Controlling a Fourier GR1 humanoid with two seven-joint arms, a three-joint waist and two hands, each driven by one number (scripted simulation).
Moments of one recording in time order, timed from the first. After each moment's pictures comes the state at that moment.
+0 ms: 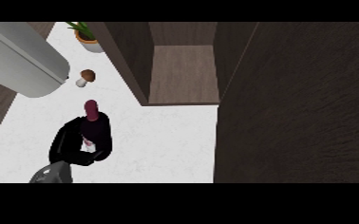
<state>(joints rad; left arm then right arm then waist) -0.31 0.22 0.32 -0.48 0.12 -0.49 -0.73 0.36 -0.16 0.09 -2.37 -0.38 0.32 0.20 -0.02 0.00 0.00</state>
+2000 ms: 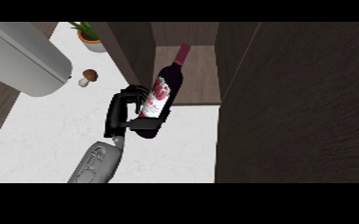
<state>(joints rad) -0.28 0.05 -0.21 -1.15 -0.09 0.41 -0.17 0.36 -0.18 0.03 -2.37 -0.39 0.33 0.21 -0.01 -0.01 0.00</state>
